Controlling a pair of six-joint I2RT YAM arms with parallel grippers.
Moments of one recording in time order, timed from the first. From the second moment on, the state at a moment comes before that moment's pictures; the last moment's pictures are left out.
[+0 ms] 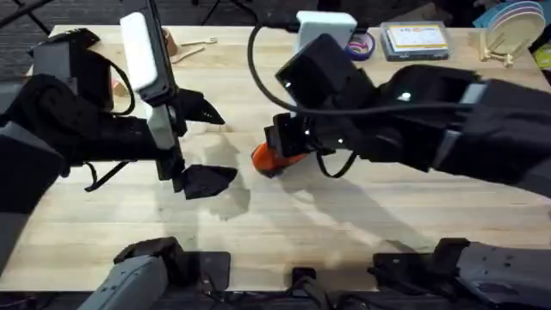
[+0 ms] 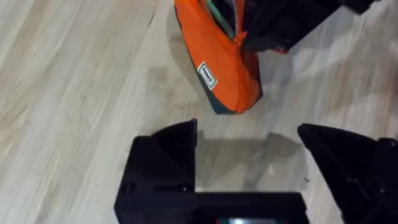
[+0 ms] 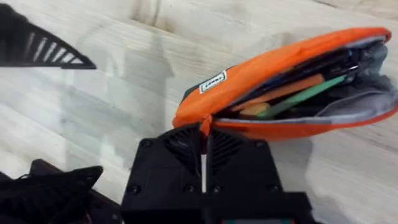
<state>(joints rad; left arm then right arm) 0.20 1.03 0.83 -1.11 0.85 1.33 0.89 1.43 1.07 -0.59 0.08 0.61</state>
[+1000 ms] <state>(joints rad) 0.20 1.27 0.79 -1.03 1.00 1.33 0.89 1.38 1.06 -0.58 0.08 0.61</state>
